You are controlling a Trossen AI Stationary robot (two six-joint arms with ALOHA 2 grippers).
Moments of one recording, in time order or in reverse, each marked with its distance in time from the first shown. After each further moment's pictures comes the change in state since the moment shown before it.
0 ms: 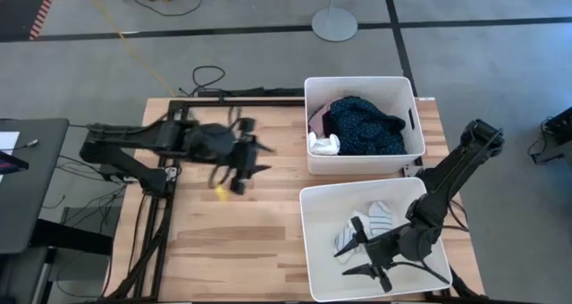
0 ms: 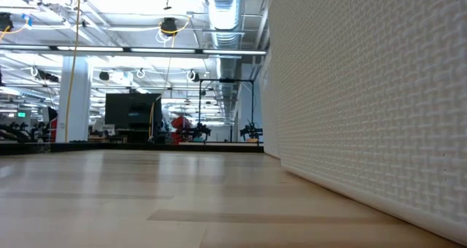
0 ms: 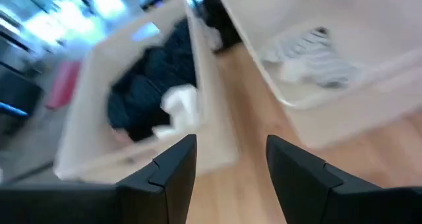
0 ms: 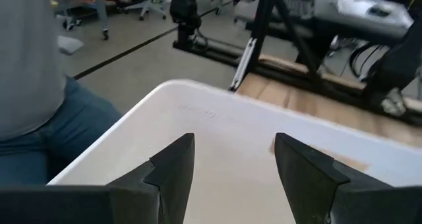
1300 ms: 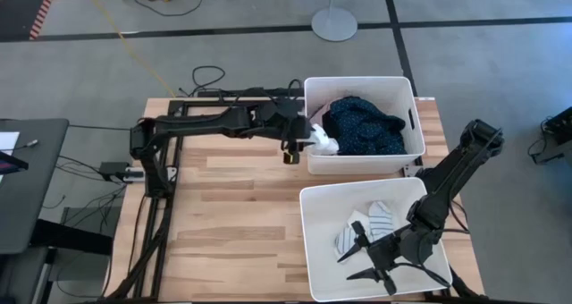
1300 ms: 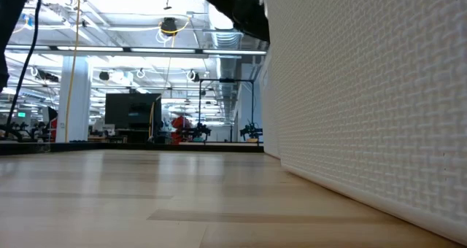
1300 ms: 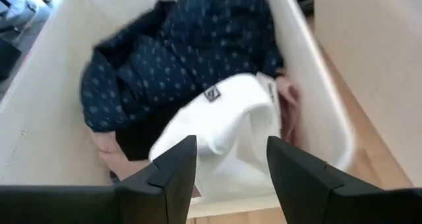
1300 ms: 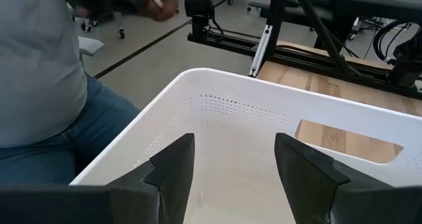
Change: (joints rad) left arm 0.351 0.423 0.016 0.401 0.287 0.063; right arm 0.019 0.002 0.000 -0.039 -0.048 0.099
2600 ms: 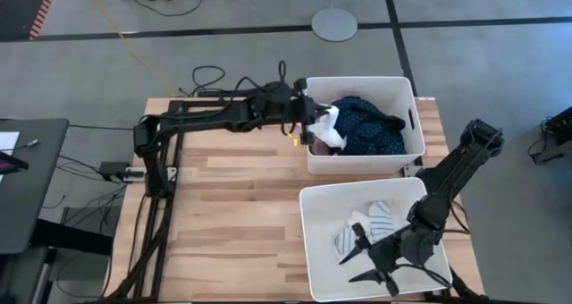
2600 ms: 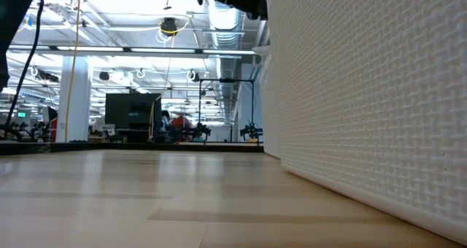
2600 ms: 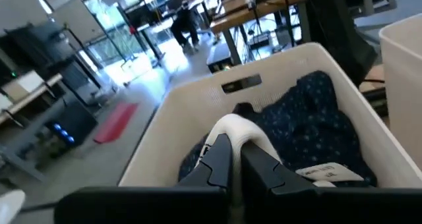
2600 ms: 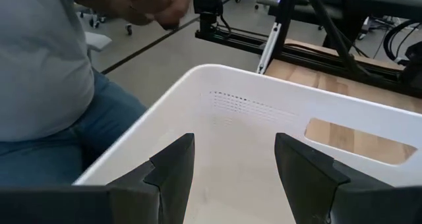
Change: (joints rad) left arm 0.055 0.030 0.002 0.431 -0.001 0.022; right arm 0.002 0.001 0.000 -0.007 -0.026 -0.008
